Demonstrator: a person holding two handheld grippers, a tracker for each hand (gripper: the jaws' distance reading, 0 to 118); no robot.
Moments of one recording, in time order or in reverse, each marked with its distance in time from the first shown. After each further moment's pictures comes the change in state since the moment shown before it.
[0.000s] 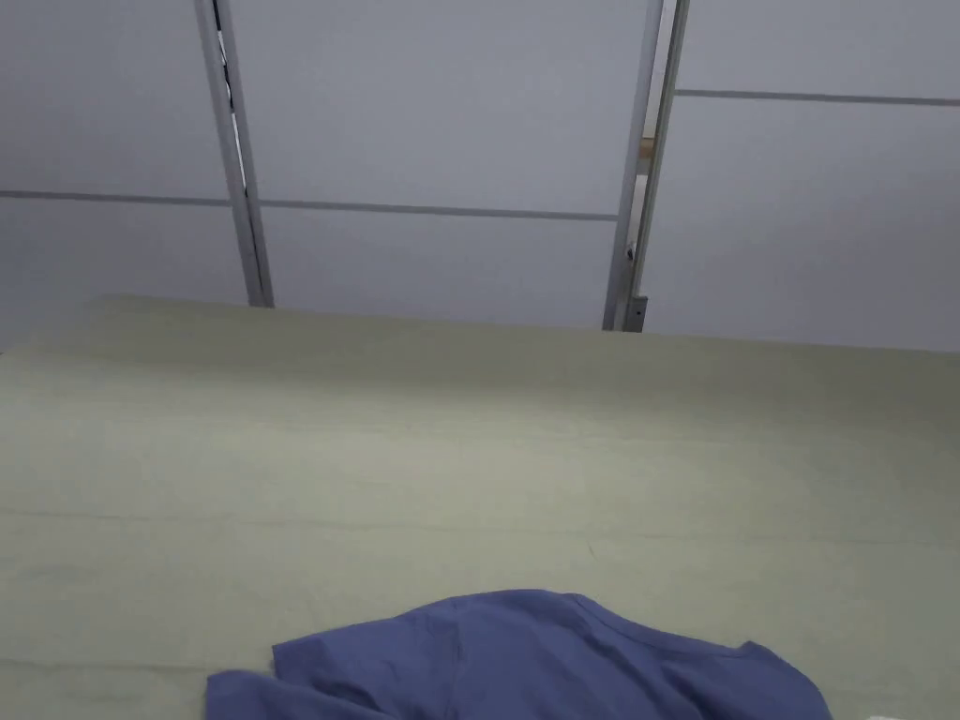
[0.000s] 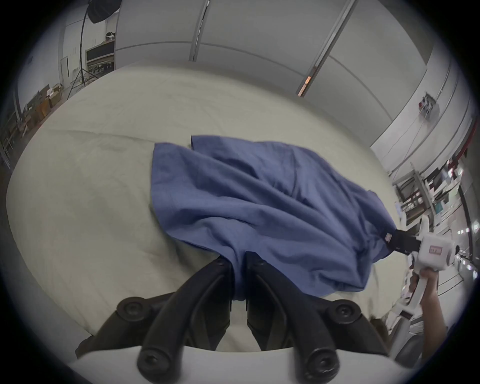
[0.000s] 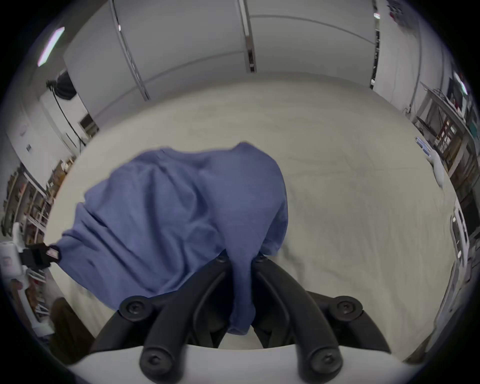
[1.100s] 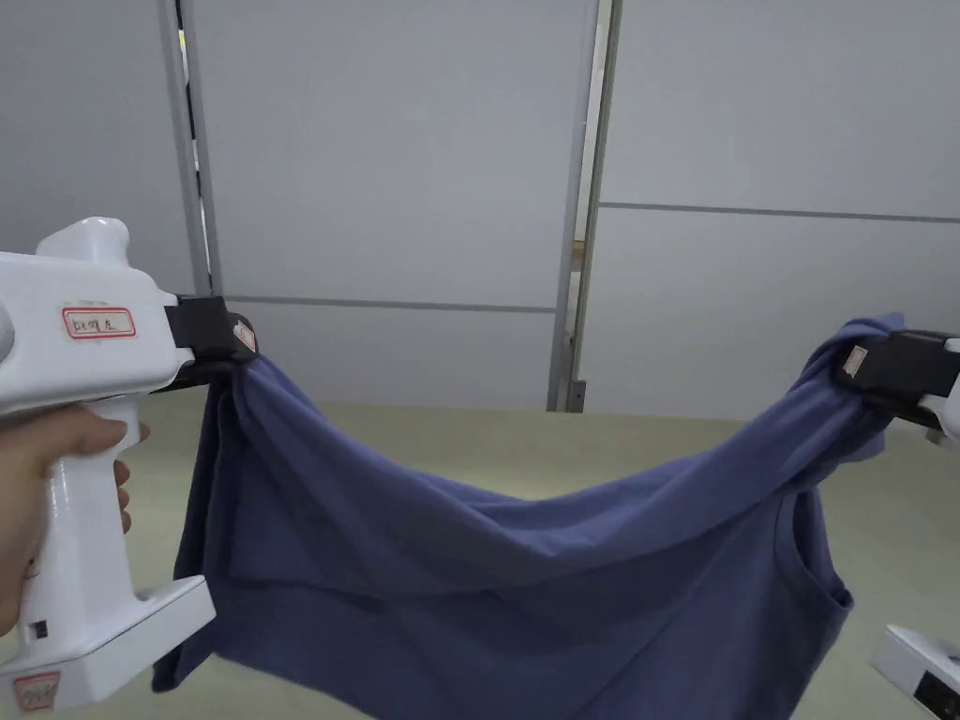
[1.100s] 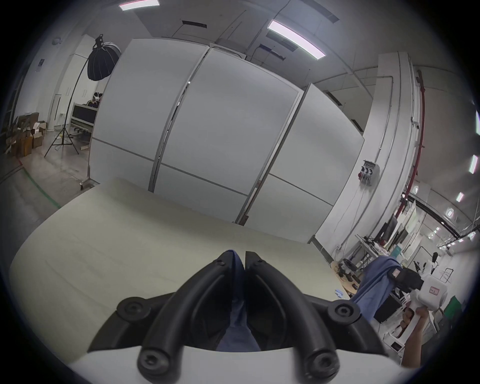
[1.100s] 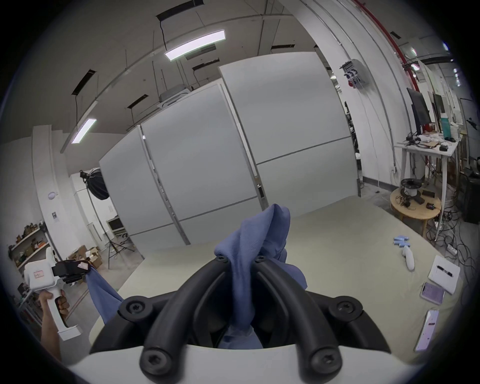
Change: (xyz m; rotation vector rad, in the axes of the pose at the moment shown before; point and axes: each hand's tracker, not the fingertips) left arm 0.067 0.254 0.211 0.565 -0.251 -0.063; right arm -0.059 0.197 0.282 0.672 0.082 -0.114
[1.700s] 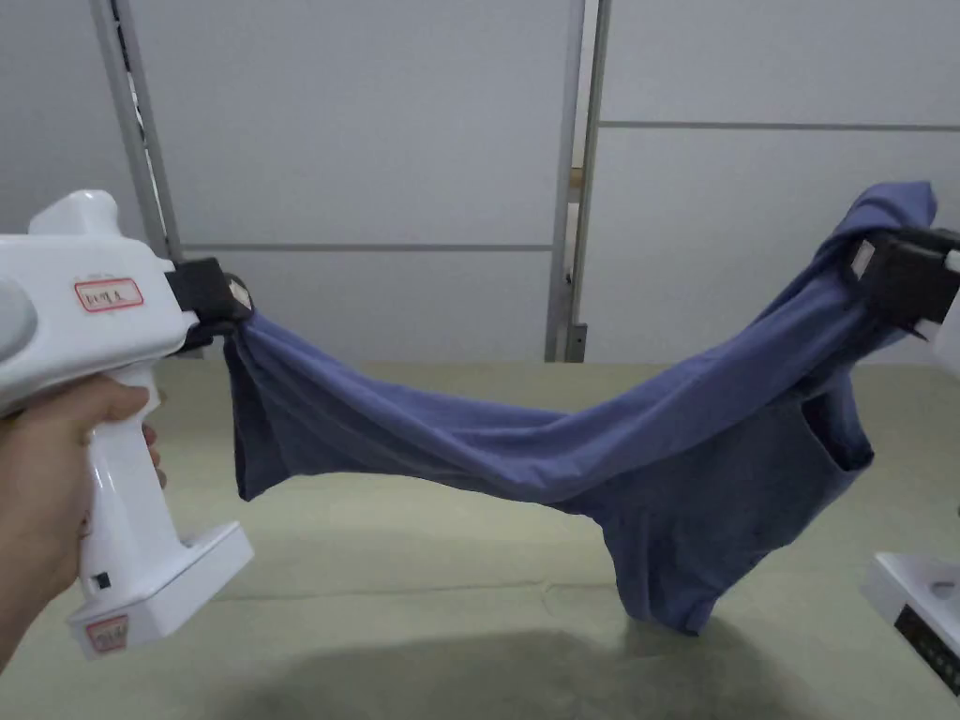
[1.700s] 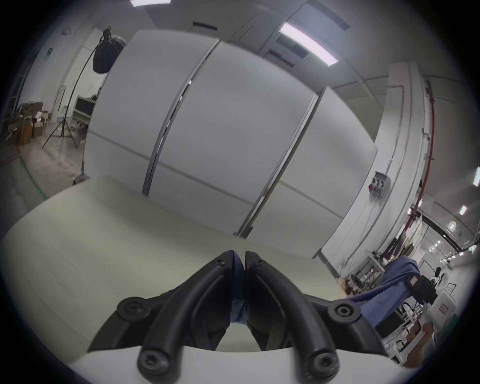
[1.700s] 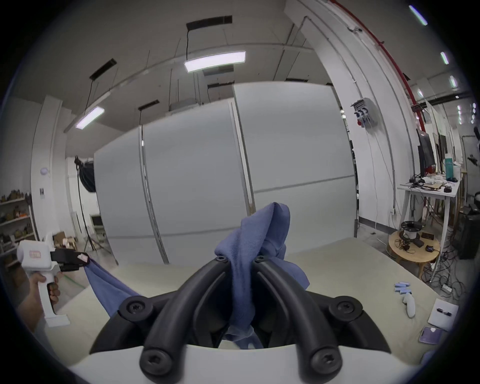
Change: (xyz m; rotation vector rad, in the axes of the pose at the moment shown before) left arm -0.037 -0.014 -0.165 -0.006 0.031 0.064; right arm -0.004 -0.028 -0.114 0.123 -0.040 0.179
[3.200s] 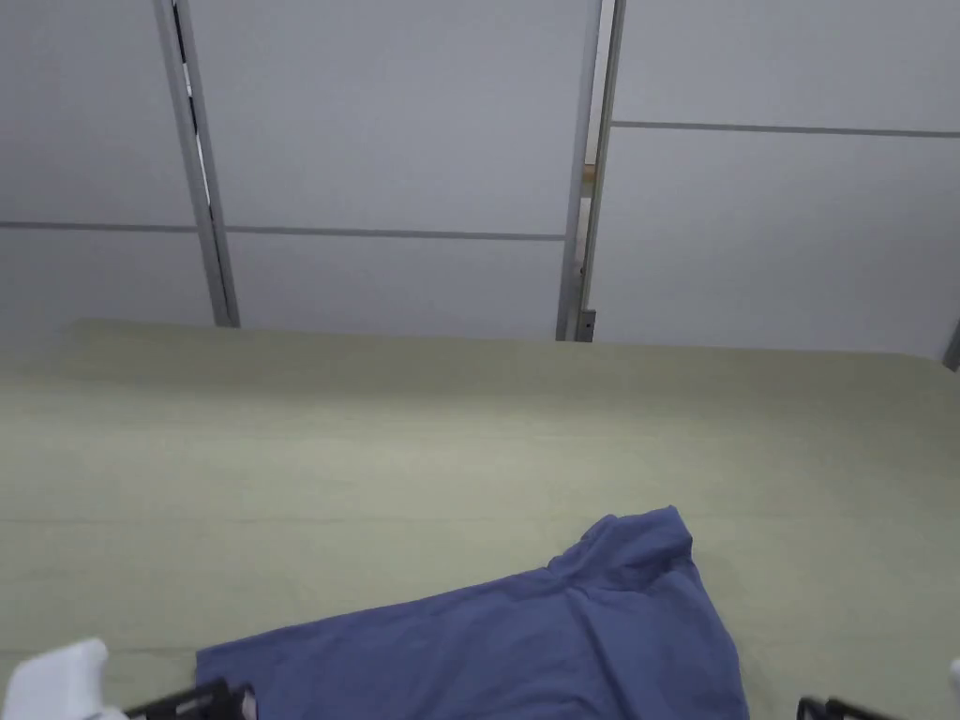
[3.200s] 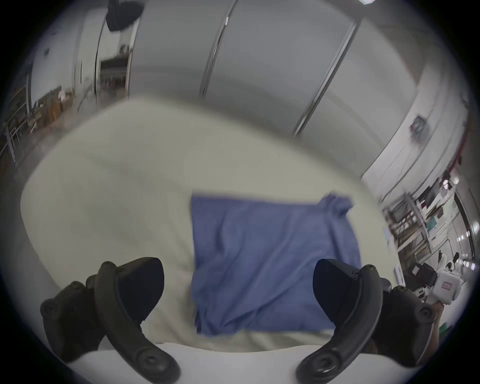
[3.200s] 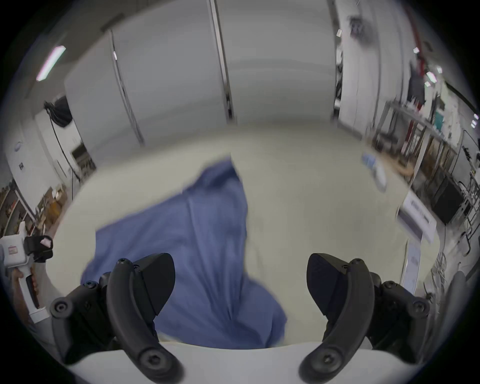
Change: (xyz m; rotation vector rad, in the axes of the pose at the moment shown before) left arm -0.068 -0.220 0.222 -0.263 0.218 -0.045; right arm 0.047 -0.183 0.191 -0.475 -0.111 -0.020
